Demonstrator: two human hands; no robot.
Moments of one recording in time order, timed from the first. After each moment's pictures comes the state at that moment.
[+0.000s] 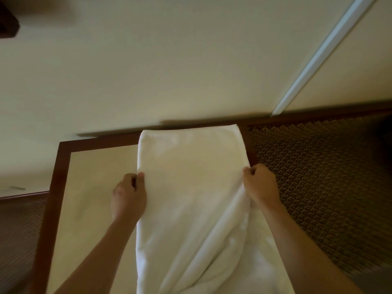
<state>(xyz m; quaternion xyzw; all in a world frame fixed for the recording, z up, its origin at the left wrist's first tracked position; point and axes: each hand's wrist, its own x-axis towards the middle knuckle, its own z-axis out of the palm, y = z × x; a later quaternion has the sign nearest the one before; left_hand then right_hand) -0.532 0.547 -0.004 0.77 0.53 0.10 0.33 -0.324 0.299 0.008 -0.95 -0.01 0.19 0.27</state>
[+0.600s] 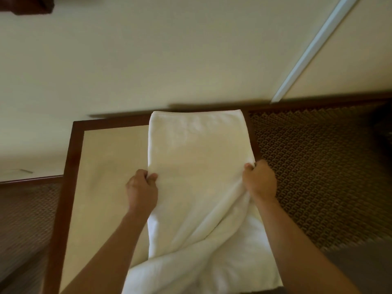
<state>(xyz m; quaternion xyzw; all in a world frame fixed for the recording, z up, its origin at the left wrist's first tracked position) -0.574 0.507 0.001 0.78 0.52 0.07 0.35 -0.378 0.278 0.008 -0.95 0.02 0.16 0.25</state>
